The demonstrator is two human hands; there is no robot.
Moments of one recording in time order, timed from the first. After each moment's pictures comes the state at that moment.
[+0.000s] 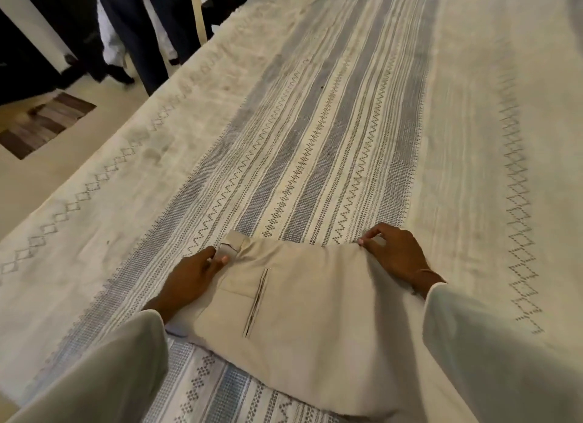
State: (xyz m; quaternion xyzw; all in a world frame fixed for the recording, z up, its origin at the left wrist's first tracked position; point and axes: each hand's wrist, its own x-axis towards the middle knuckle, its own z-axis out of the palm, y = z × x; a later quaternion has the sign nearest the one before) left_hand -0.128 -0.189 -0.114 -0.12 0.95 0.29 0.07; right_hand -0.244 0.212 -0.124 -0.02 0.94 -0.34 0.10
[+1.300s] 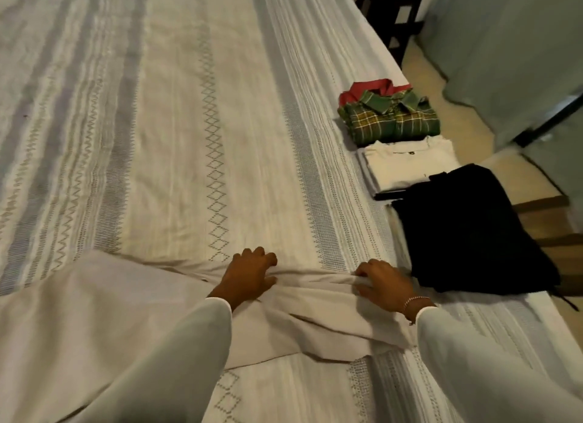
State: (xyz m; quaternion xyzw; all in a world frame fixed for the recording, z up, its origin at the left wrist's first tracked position) left_hand -0.114 0.439 -0.098 0.33 0.91 0.02 0.25; right_hand 0.028 0.732 -0.092 0.09 0.95 -0.15 0.24
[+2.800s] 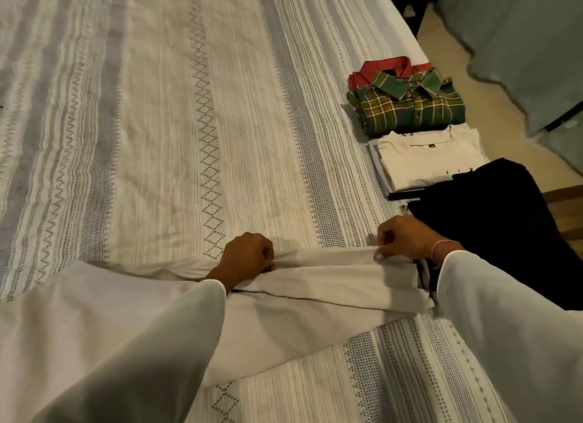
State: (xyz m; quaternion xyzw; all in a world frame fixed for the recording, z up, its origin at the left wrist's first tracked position) left_hand -0.178 0.460 -0.112 0.26 0.92 0.11 0.28; right_hand -0.076 0.814 -0.081 0.10 0.93 -0.22 0.27
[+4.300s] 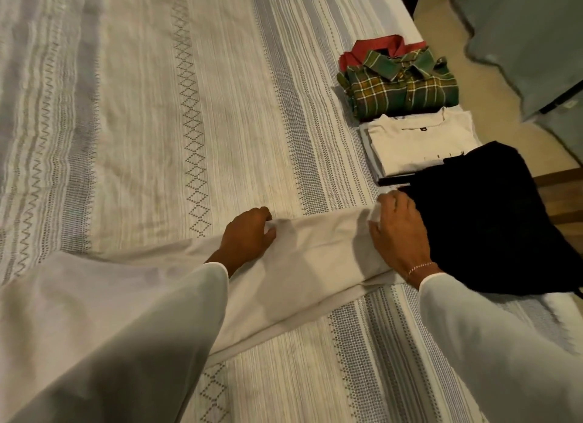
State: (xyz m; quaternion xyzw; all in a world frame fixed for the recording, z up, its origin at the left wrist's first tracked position) left_hand -0.175 0.489 -0.120 0.23 0.93 0.18 0.20; right_hand -0.040 0.766 -0.082 0.18 0.98 -0.04 0.00
